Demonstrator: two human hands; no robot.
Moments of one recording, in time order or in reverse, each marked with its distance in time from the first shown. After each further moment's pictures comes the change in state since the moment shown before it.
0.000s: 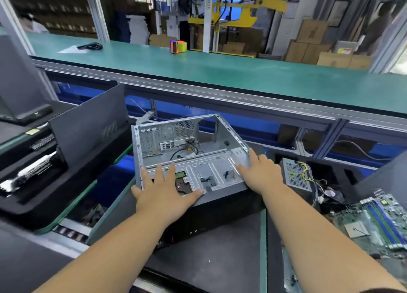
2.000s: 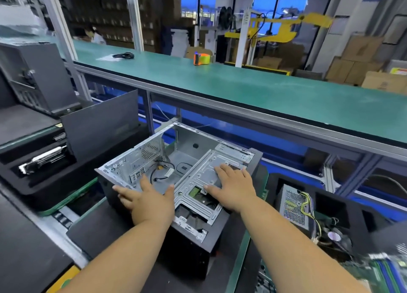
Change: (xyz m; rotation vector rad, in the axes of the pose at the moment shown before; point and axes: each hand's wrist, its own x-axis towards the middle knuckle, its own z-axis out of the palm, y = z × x) left_hand 0.008 0.085 0.030 -0.513 0.438 -0.580; right_hand 0.038 0.010 0.002 0.015 -0.075 -0.551
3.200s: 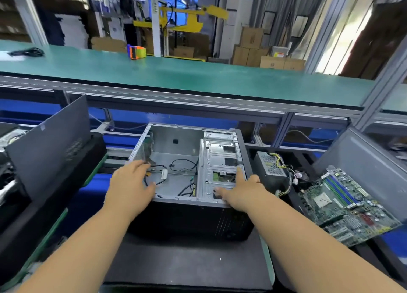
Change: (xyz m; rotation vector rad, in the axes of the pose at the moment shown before) left_hand 0.163 -0.058 -0.084 0.152 -0.297 1.059; right_hand -0.063 -0.133 -0.008 0.134 -0.219 0.963
